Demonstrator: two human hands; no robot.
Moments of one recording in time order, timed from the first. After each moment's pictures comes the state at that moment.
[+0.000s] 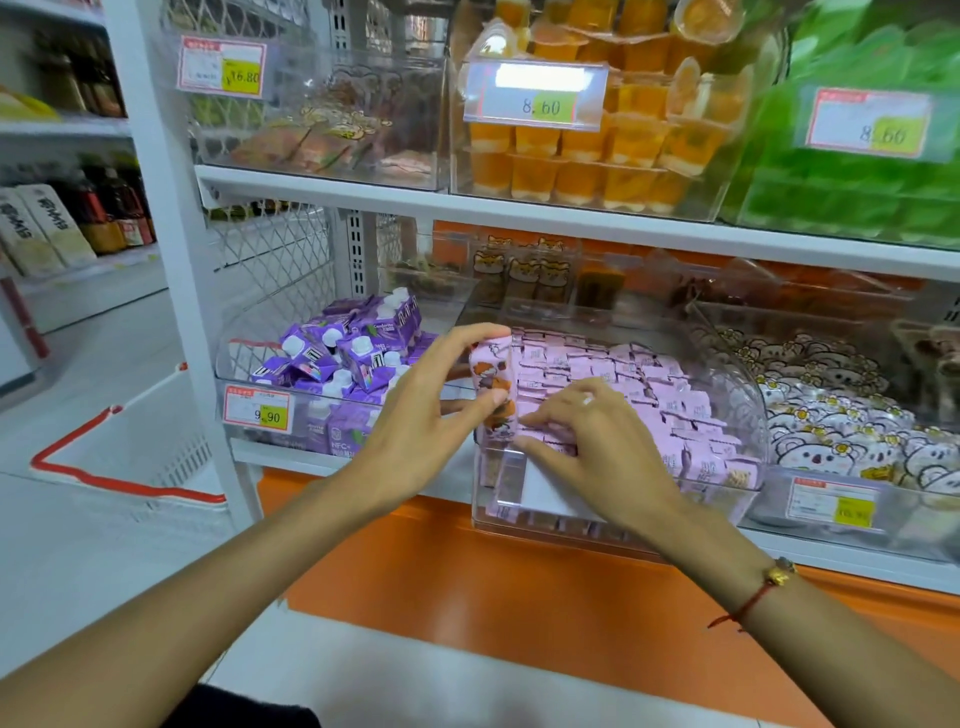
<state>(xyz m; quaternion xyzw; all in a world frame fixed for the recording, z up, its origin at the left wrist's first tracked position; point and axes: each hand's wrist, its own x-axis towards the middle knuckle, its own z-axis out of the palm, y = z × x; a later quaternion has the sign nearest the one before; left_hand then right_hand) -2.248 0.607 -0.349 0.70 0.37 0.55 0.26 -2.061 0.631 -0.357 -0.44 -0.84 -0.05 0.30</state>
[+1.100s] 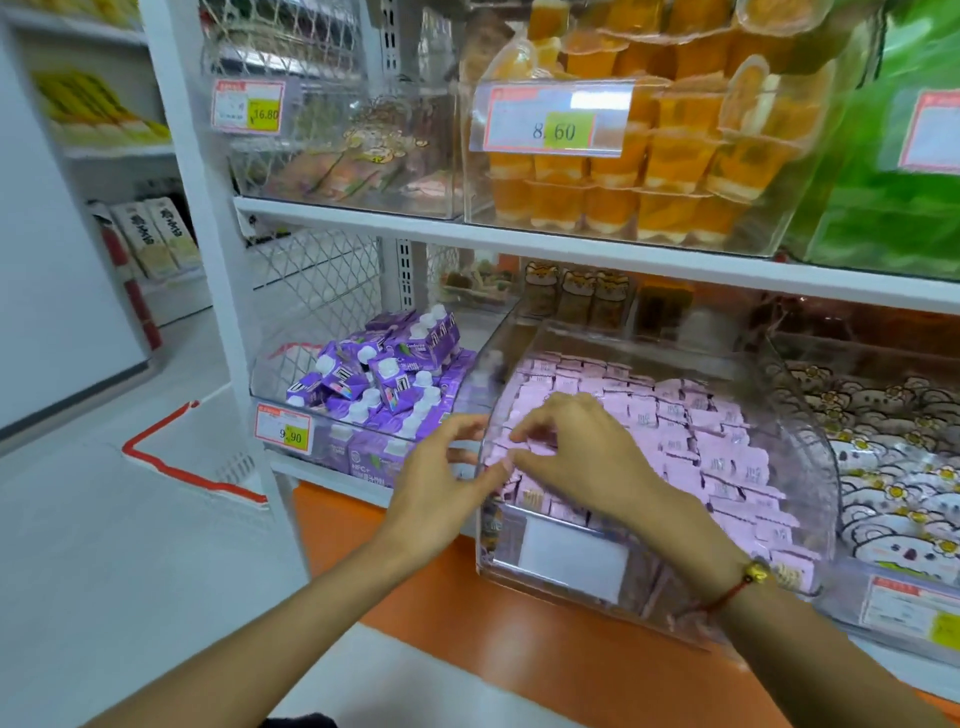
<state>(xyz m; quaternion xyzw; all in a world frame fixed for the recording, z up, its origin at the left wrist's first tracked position) -2.224 0.632 -0.379 0.55 0.59 0.52 0.27 -2.079 0.688 -0.335 -0.44 -0.87 0.09 0.21</state>
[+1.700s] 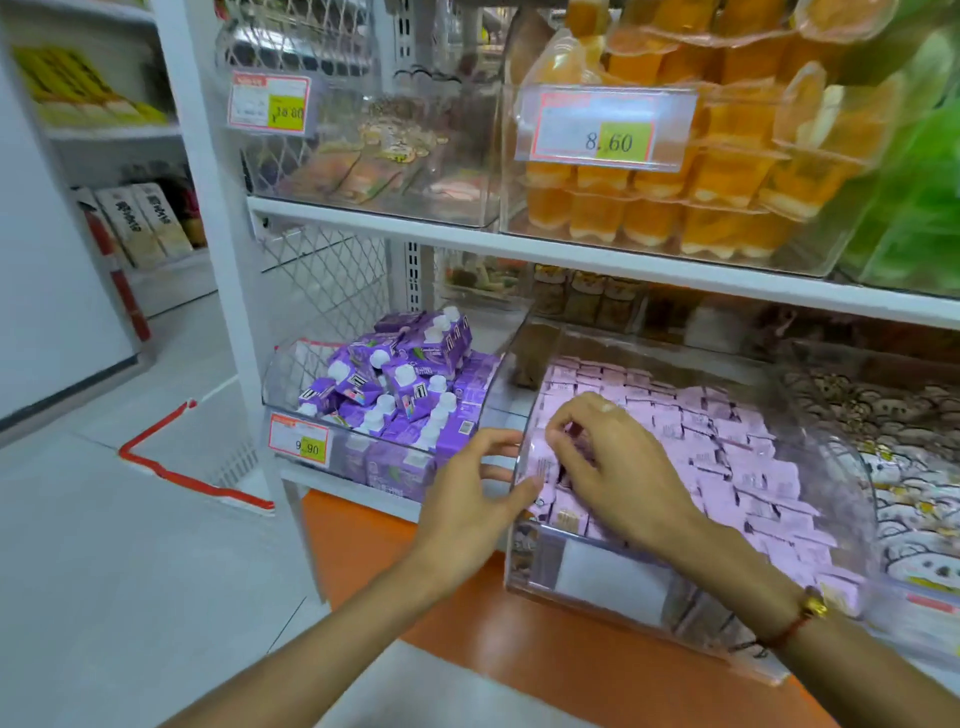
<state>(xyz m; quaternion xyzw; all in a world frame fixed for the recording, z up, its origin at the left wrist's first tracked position) -2.230 0.634 -0.378 0.55 0.56 0.54 0.30 -2.087 0.683 -0.334 -0.41 -0.86 0.06 0.29</state>
